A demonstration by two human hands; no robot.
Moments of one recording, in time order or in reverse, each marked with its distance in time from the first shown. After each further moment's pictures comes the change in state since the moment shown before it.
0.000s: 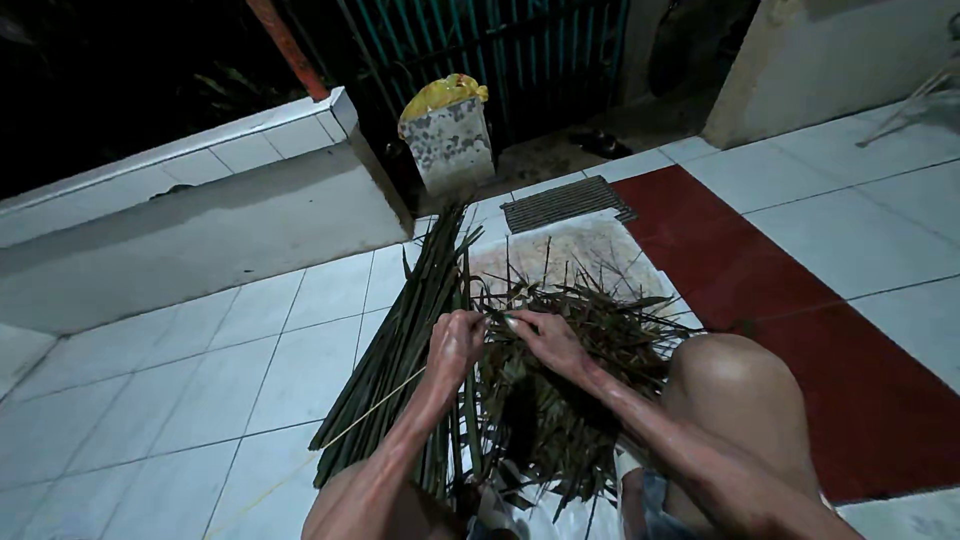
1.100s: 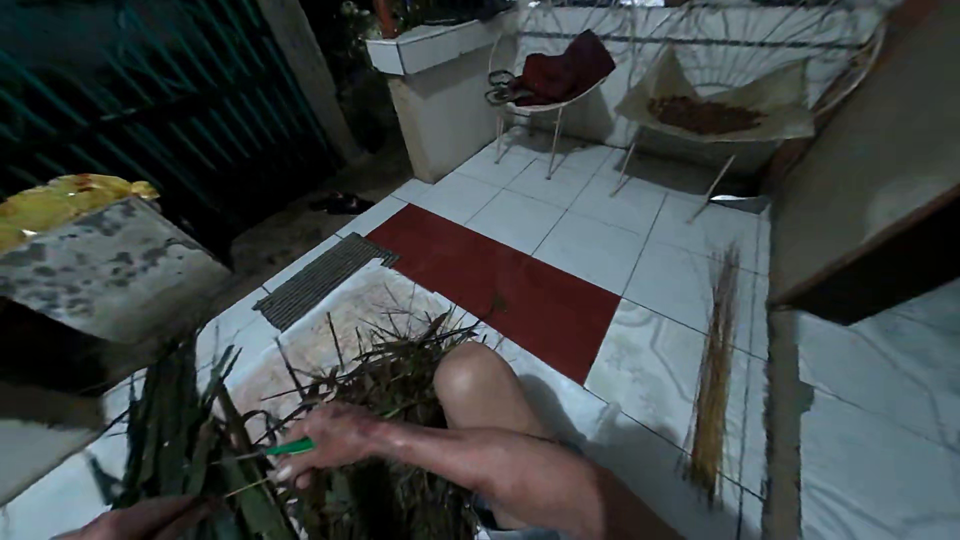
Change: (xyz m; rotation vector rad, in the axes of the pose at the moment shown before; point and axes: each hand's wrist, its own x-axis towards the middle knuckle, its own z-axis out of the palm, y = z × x) left_hand 0.030 0.044 -0.034 0.251 -0.330 0.482; right_hand -0.036 0.031 -0.070 0.165 -0.087 -0.106
